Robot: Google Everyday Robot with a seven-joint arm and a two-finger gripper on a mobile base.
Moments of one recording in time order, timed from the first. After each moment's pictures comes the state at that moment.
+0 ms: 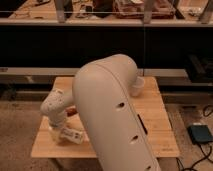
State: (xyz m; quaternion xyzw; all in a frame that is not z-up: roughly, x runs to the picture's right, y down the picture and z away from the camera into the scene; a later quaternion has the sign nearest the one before) arm -0.265 0.215 0.810 -0.35 -0.04 0.13 0.93
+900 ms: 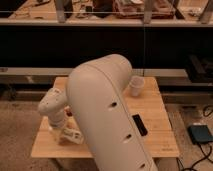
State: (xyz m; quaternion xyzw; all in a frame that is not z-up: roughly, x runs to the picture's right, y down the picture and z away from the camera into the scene) arm -0.258 0.218 0.814 -0.35 0.00 0.11 0.93
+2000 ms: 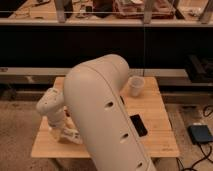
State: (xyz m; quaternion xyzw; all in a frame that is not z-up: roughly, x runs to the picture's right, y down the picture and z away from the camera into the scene) arm -0.261 0.219 0.815 -0.35 0.01 0.13 0.93
